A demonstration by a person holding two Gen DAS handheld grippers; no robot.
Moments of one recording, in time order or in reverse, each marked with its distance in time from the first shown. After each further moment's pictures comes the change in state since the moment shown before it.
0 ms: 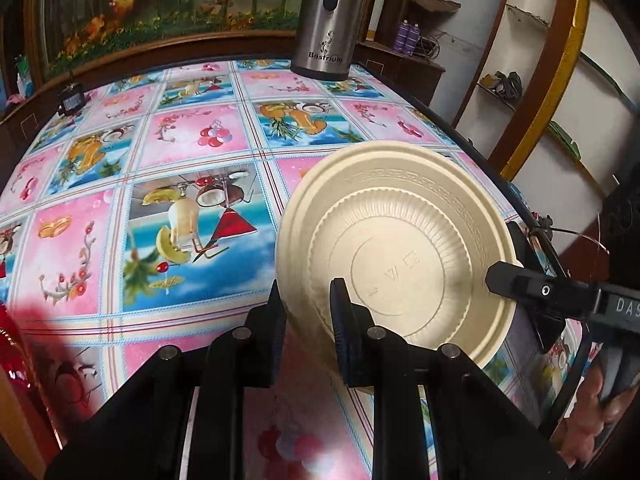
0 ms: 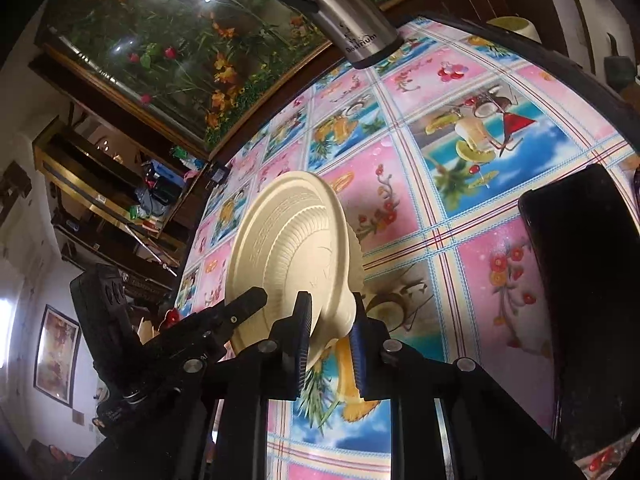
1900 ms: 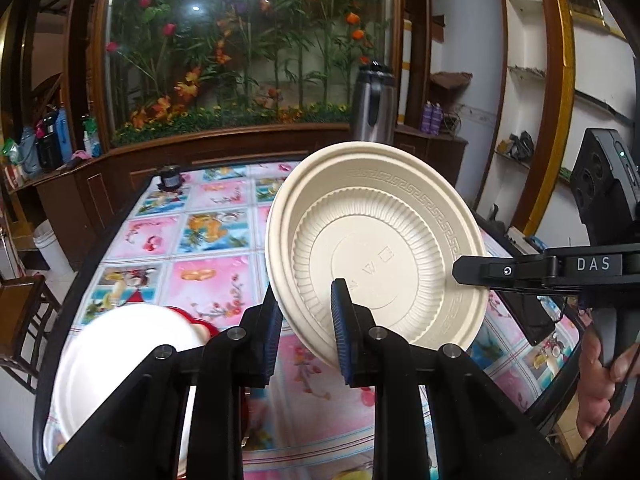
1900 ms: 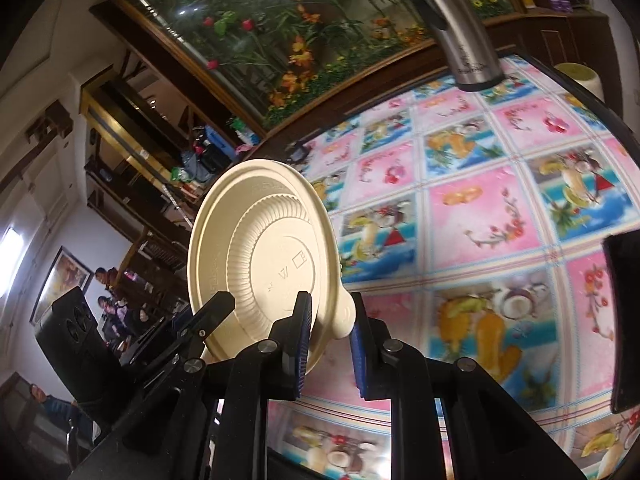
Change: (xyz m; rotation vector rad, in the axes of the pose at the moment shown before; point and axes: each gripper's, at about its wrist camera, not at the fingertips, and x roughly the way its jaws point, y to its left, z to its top) left arm -0.153 0.047 -0.031 0.004 -0.323 0.160; right arm -0.012 0.126 -0.016 -0.207 0.012 0.107
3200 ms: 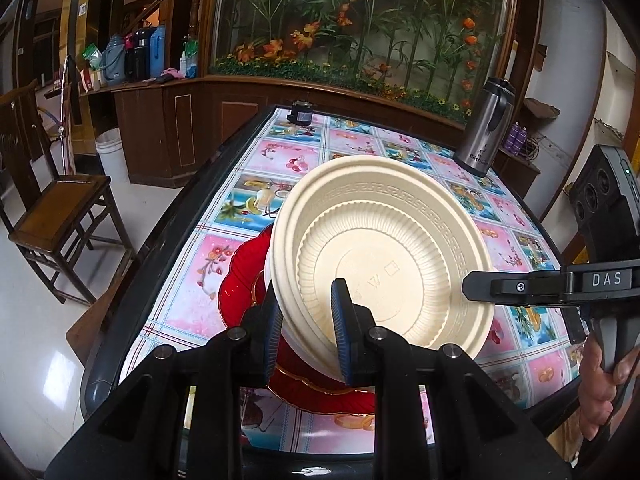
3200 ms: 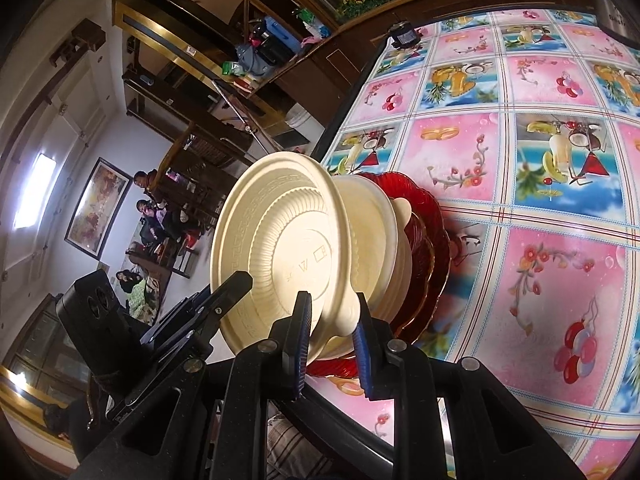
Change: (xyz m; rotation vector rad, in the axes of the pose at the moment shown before) left arm -0.044 0.149 -0.067 -0.281 0.123 0.173; right arm 0.133 0.131 -0.051 -0.125 0.371 0.162
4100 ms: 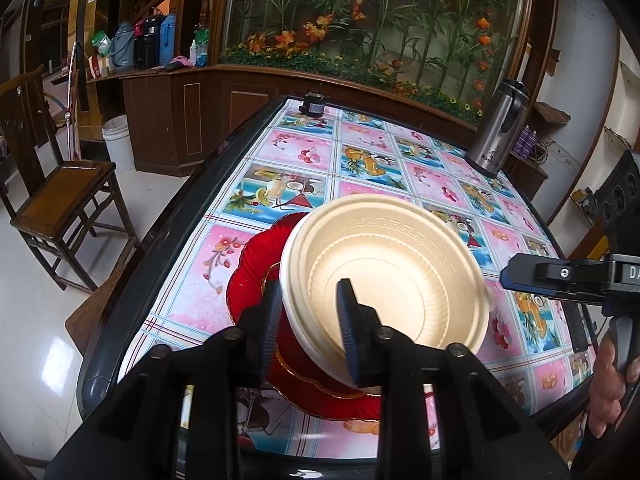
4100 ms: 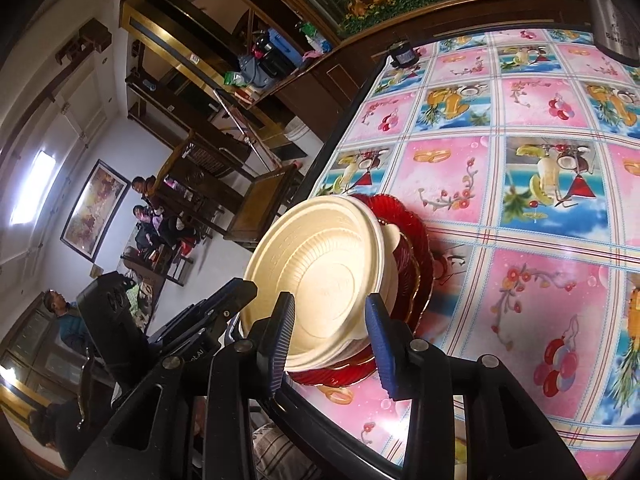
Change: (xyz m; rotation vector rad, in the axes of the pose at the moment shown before) left arm 0.010 0.013 0.001 -0.041 0.024 0.017; right arm -0.021 0.002 0.001 -0.025 -0.057 -0.019
